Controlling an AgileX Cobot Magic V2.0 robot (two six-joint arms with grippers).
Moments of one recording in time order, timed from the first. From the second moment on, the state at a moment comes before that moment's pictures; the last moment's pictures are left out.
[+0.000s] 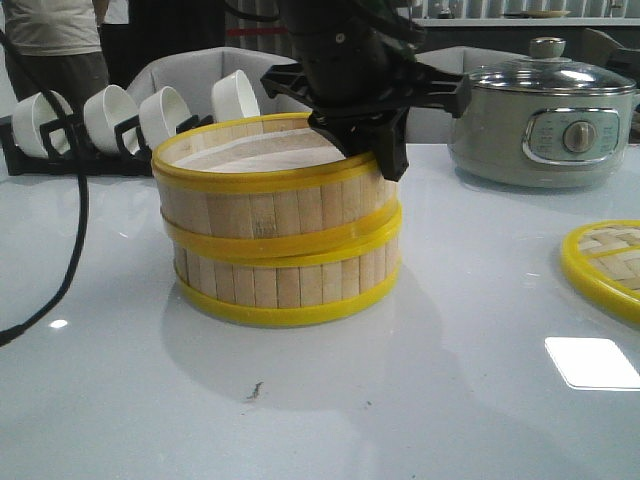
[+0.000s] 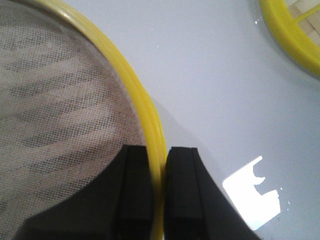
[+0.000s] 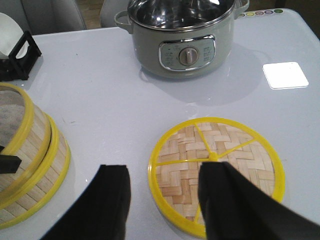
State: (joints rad) left arm -0.78 2.05 -1.80 0.00 0.80 -0.12; right arm -0.05 0.71 -0.77 0.07 0.54 0.11
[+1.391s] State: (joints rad) left arm -0.78 2.05 -1.80 -0.03 0.77 -0.12; right arm -0.05 0.71 -0.77 0.08 0.54 0.11
